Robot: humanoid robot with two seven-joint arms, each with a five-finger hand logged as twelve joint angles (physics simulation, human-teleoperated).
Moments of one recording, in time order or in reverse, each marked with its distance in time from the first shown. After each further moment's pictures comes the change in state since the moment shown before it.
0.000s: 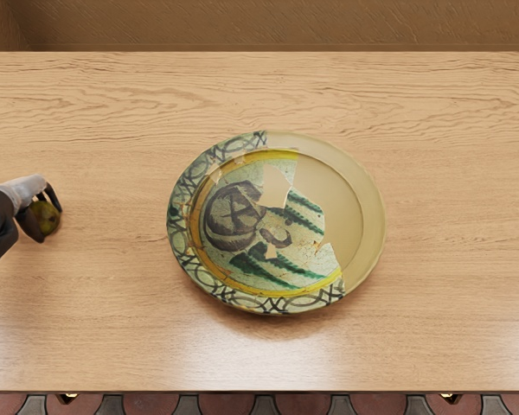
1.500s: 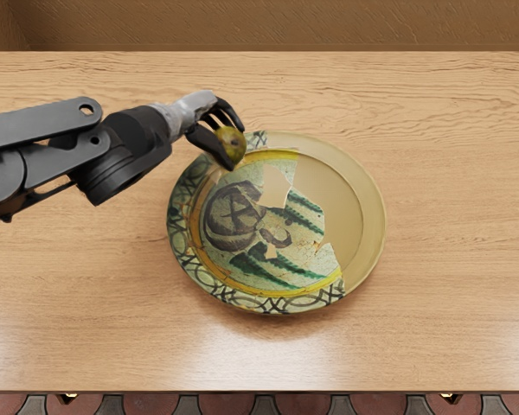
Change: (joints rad) left arm -0.016 -0.387 -0.547 0.006 -0.183 -0.005 -0.001; right arm 0.000 0.000 0.000 0.000 0.000 0.000 0.000
